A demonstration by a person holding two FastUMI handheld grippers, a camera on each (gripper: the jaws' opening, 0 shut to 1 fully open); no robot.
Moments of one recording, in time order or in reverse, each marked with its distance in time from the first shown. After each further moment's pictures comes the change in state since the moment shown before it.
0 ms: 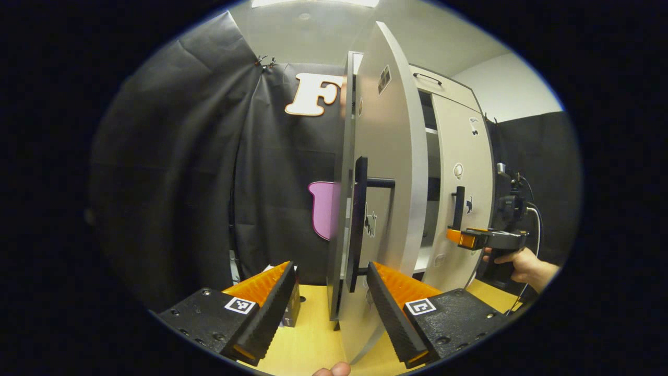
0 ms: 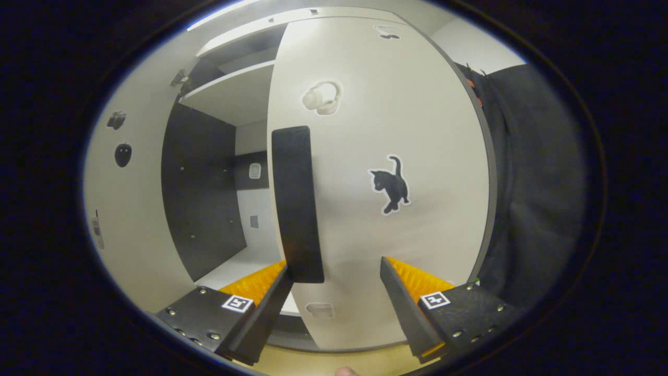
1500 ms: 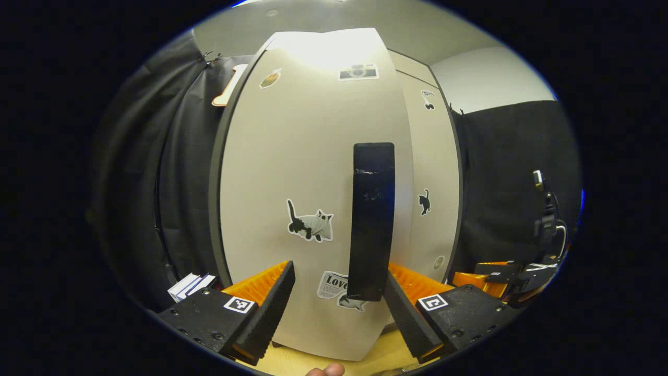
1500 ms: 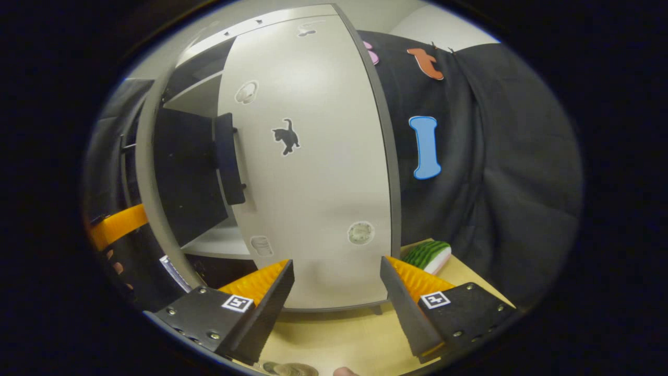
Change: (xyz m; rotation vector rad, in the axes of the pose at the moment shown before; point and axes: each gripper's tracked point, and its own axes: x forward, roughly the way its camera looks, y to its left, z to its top) left arm 0.126 -0.175 -0.019 0.064 -0.024 -0.168; right arm -0.081 -0.118 -0.063 0.060 0.132 -0.072
